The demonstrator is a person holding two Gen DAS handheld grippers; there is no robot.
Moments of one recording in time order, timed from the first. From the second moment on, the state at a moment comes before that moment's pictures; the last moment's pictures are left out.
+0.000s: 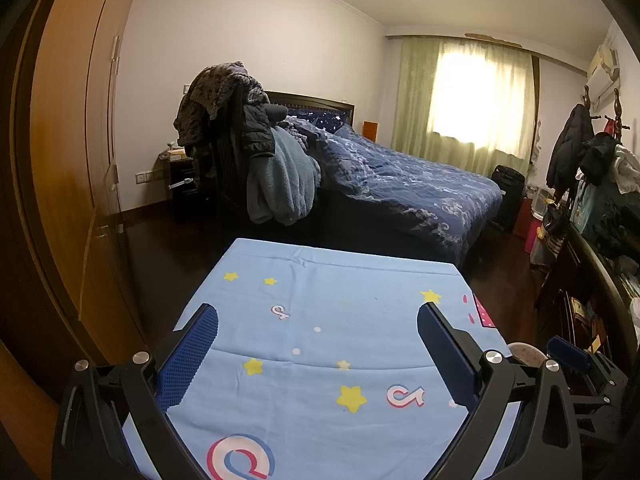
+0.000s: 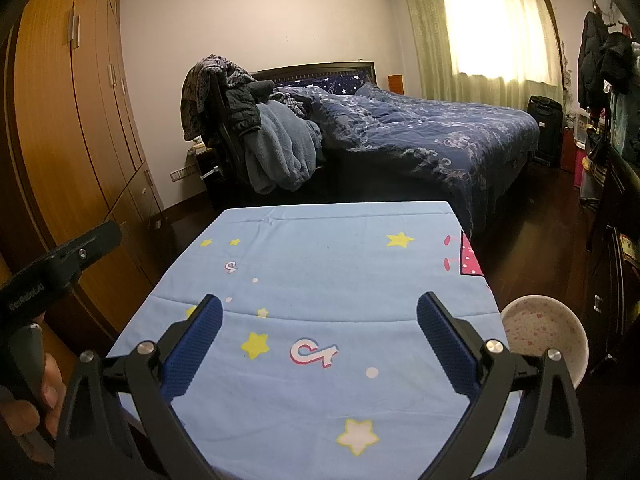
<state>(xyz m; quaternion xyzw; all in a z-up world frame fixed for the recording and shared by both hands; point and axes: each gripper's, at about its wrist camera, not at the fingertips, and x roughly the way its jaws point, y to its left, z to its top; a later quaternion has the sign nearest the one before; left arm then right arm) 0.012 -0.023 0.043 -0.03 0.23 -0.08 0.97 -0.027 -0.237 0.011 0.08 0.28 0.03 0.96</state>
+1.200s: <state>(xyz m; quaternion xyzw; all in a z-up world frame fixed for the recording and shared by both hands) 0.014 -0.026 0.039 -0.03 0.23 -0.09 0.97 -0.028 -0.238 0.001 0.08 0.28 0.03 0.96</state>
